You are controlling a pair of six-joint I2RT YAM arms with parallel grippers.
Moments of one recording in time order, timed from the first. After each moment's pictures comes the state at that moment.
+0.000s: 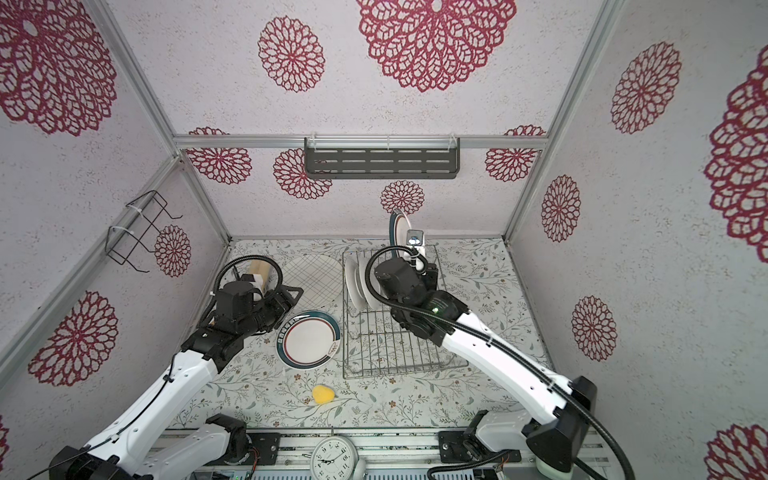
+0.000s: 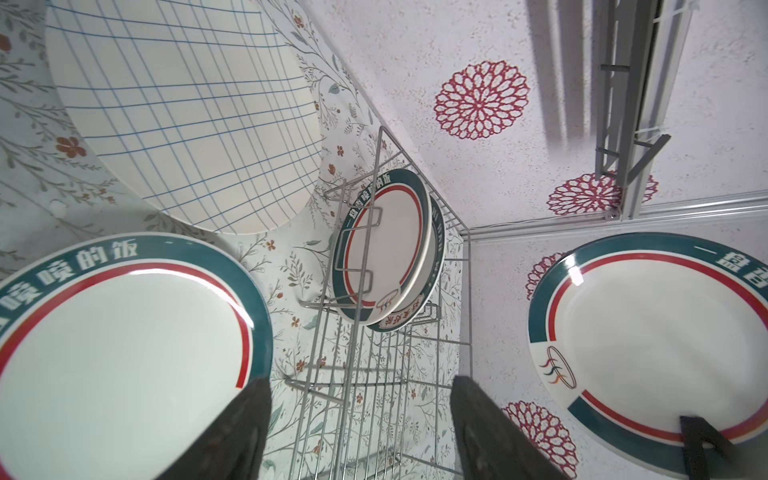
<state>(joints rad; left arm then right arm) -0.30 1.03 0.78 -0.27 0.20 -1.03 0.87 1.28 1.35 -0.57 0.97 0.41</state>
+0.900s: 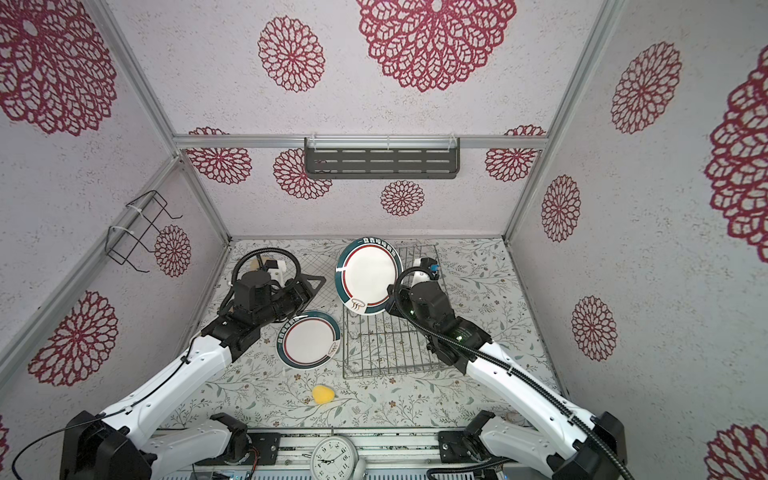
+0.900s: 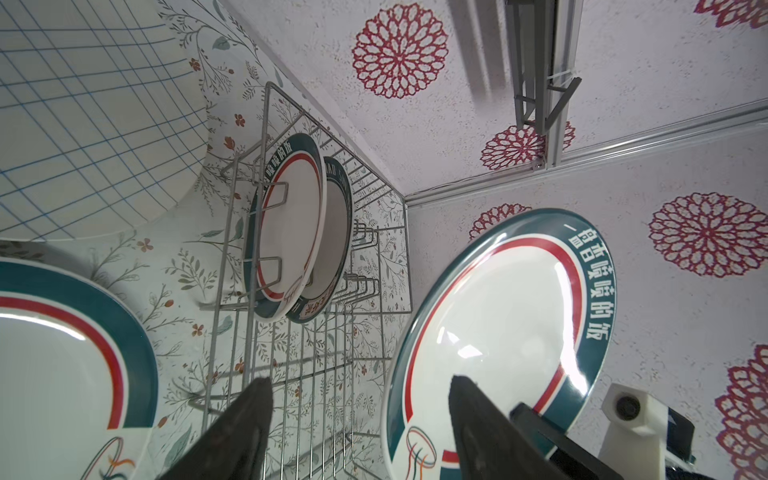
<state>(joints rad) -0.42 1.15 0.85 -0.08 0.25 -1.07 0.74 1.06 0.95 -0.24 0.17 0.85</state>
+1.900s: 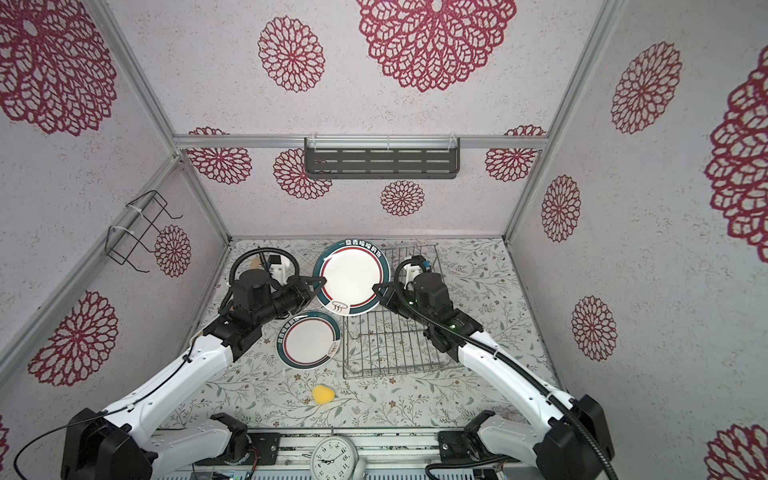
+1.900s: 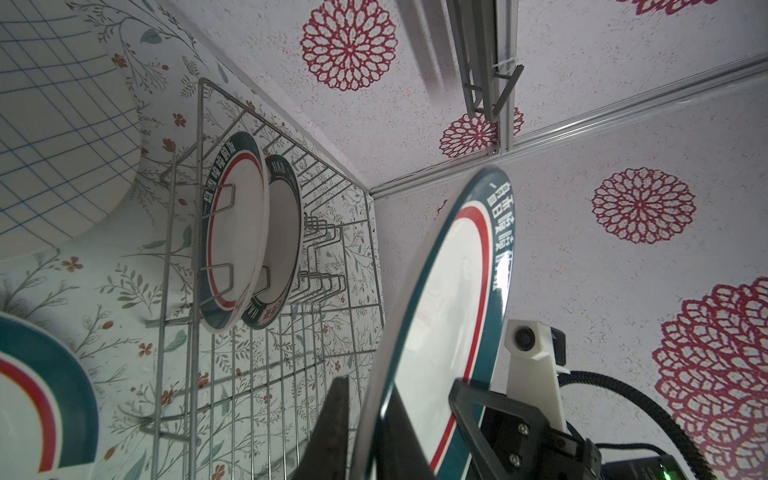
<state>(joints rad) -0.43 1.16 0.85 0.03 0.31 -1.07 0.64 1.16 0.92 -0.06 -0.21 1.03</state>
